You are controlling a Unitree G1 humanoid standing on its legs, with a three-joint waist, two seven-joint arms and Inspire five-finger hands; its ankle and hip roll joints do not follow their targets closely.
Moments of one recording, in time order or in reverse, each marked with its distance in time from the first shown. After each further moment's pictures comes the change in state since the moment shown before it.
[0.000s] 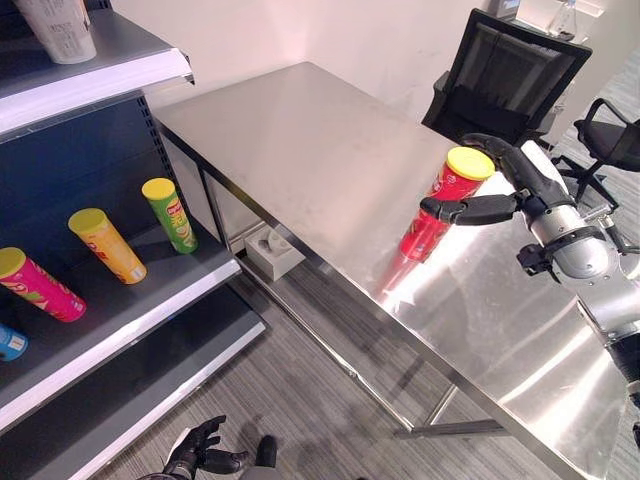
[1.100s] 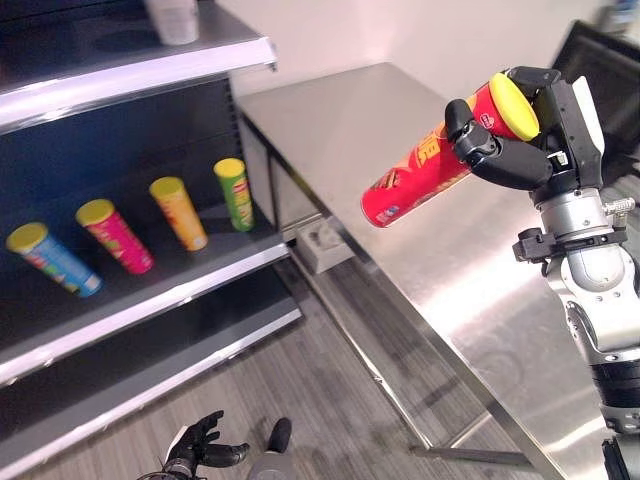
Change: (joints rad) left arm -0.001 -0.026 0.052 0.005 -0.037 -0.001 0.002; right arm 0.154 0.162 -0.303 -0.402 0.118 -0.116 -0.060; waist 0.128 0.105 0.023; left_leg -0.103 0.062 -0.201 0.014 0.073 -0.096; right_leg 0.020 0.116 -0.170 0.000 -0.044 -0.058
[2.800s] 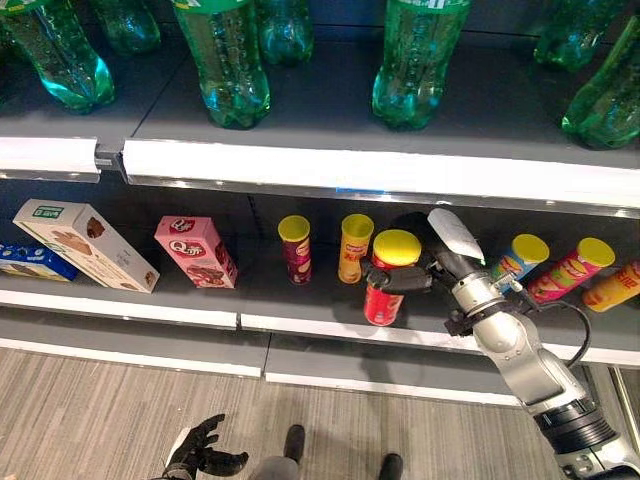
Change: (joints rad) left arm 0.068 -0.008 -0.011 -0.091 0.137 0.002 0.037; right arm 0.205 0.170 0.214 0.048 -0.685 0.116 0.019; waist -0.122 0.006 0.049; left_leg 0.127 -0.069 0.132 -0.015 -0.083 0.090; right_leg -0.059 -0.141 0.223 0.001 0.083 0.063
